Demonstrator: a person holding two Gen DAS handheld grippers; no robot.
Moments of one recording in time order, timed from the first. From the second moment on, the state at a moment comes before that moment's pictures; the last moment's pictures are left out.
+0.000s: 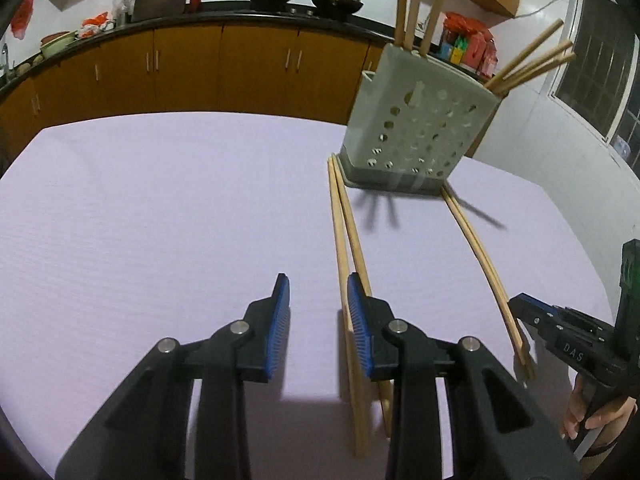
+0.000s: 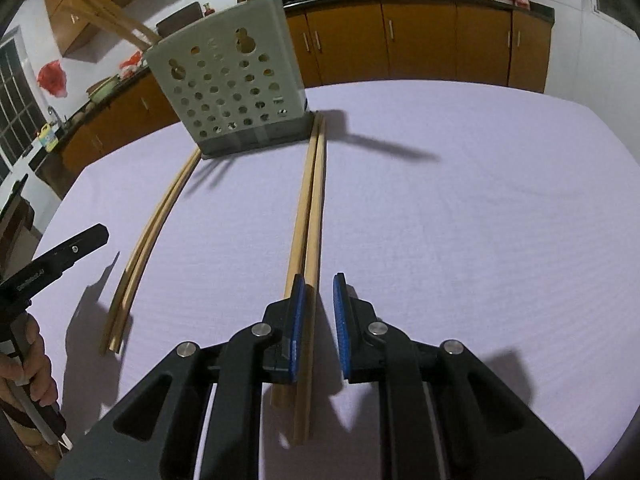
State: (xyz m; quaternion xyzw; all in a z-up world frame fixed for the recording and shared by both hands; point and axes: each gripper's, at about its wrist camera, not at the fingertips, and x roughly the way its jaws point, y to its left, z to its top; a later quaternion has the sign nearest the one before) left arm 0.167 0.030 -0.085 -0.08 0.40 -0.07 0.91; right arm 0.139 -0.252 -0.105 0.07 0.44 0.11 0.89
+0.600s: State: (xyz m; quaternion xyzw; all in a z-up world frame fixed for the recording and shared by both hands) left arm 0.176 0.000 -0.103 0.00 0.43 -0.06 0.90; right arm 0.141 -0.265 -0.107 0.03 0.42 0.05 0.90
